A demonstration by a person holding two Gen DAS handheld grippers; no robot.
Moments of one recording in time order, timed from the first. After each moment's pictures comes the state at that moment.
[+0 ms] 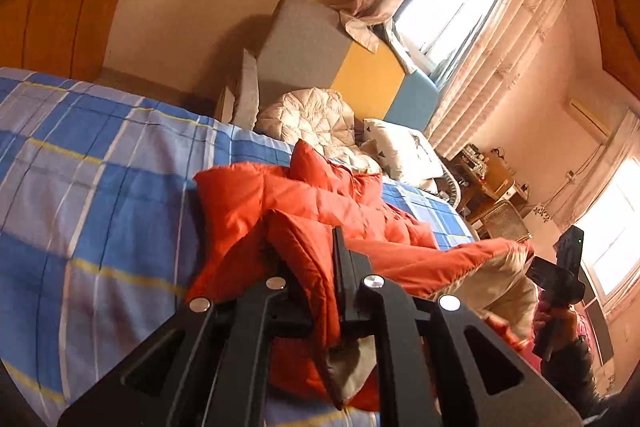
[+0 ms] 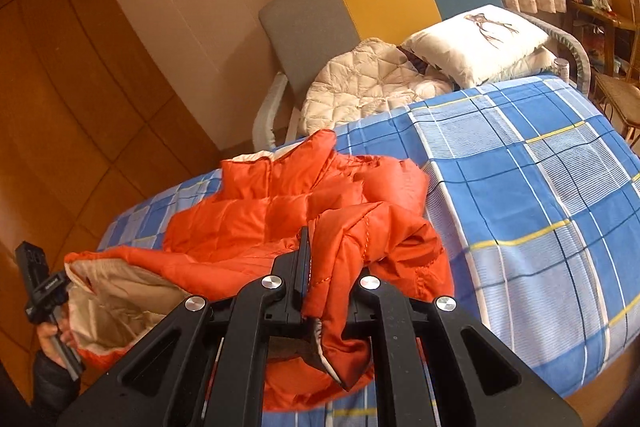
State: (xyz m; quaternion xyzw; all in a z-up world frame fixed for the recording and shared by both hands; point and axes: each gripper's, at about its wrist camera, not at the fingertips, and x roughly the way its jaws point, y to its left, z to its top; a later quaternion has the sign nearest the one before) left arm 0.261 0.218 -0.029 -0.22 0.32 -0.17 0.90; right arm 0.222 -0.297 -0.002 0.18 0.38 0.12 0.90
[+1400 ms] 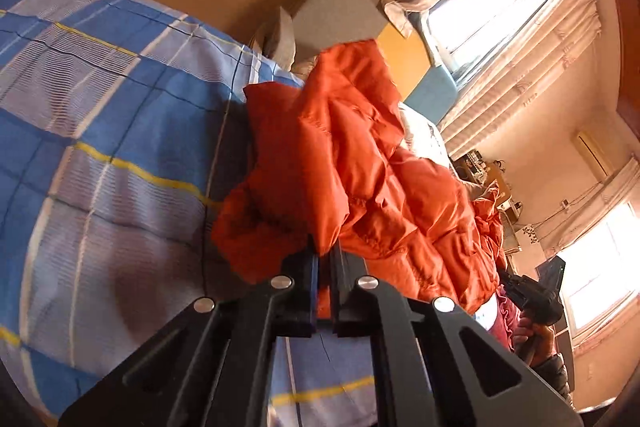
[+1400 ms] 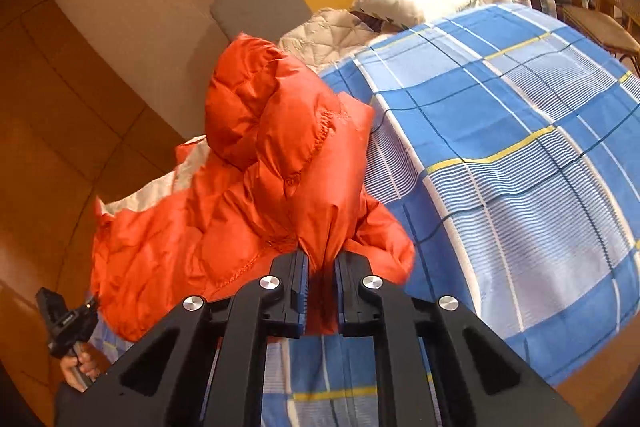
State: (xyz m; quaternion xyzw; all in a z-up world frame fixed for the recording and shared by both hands) left arm 0.226 0.244 -0.120 -0.30 0.36 -0.16 0.87; right arm 0.191 -0.331 -0.073 0.24 0.41 0.08 0.88
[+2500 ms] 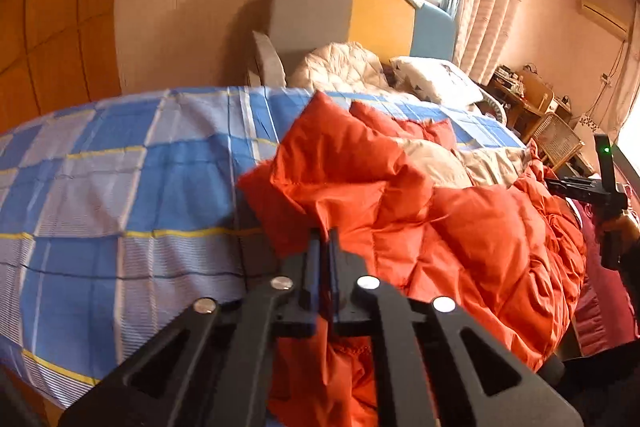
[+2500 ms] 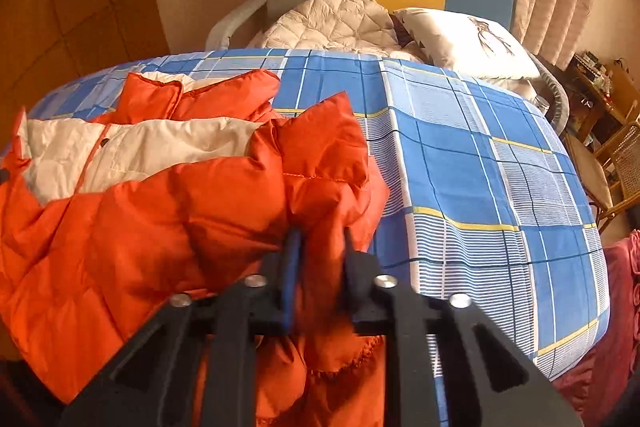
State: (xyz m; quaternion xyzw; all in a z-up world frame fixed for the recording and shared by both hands) left arm 0.205 0.210 -0.070 -0.06 0.35 -0.13 0.92; right arm 0.217 -0.272 -0.066 -0.04 0.45 0.07 0.89
